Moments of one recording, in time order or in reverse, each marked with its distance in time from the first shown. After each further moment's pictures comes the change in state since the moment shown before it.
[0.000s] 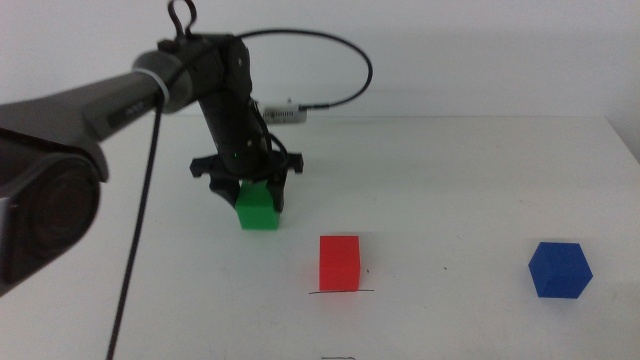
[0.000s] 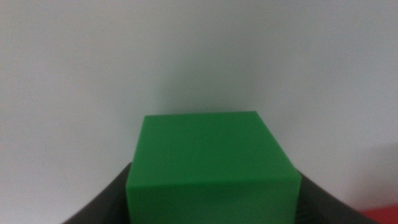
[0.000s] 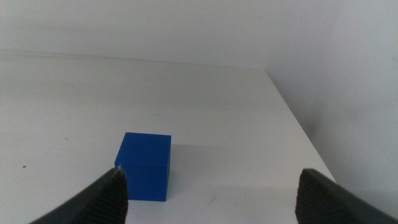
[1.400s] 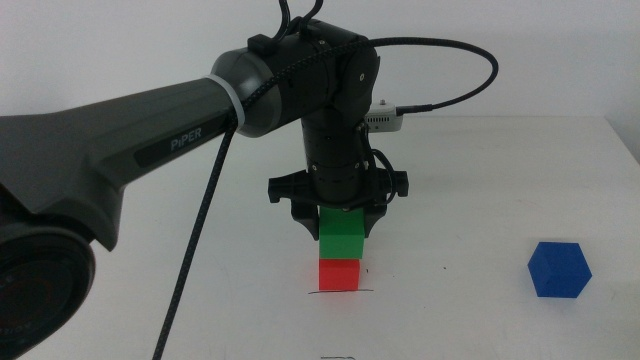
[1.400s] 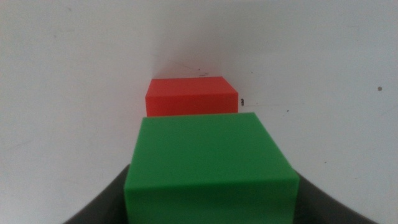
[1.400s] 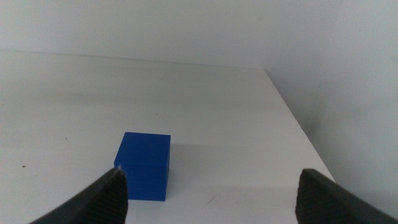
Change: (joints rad) left arm -0.366 -0.206 0.117 0.134 0.009 -0.479; right arm 0.000 0.000 0.000 0.000 0.000 0.000
